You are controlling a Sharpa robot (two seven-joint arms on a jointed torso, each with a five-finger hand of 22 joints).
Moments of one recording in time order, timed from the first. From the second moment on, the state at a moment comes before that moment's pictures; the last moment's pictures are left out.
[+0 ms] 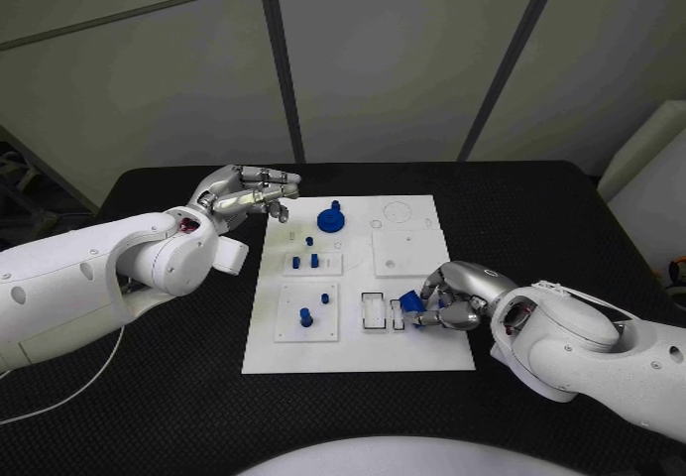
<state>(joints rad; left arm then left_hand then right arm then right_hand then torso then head) 1.16 -0.94 0.03 1.55 -0.14 -0.25 0.28 1.40 -0.15 0.35 0.00 0.38 1.02 0.18 0.13 0.07 1.08 0.10 0.37 0.10 1.08 0.02 1.08 0.46 0.19 1.08 0.12 0.55 1.07 0.95 -1.03 0.02 1.90 -1.52 -0.33 -0.48 1.30 -0.03 -0.12 0.29 0.46 0.98 0.08 0.40 0.31 1.39 0.01 1.34 1.29 1.47 -0.05 1.55 1.31 0.08 1.39 0.06 1.39 1.30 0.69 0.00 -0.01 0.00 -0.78</state>
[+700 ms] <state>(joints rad) 1.15 -0.94 0.03 1.55 -0.14 -0.25 0.27 1.40 -0.15 0.35 0.01 0.38 1.02 0.18 0.13 0.07 1.08 0.10 0.37 0.10 1.08 0.02 1.08 0.46 0.19 1.08 0.12 0.55 1.07 0.95 -1.00 0.02 1.95 -1.44 -0.42 -0.48 1.30 -0.03 -0.14 0.29 0.50 0.98 0.09 0.40 0.31 1.39 0.01 1.34 1.30 1.47 -0.05 1.55 1.31 0.08 1.40 0.06 1.39 1.31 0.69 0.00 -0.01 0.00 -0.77</state>
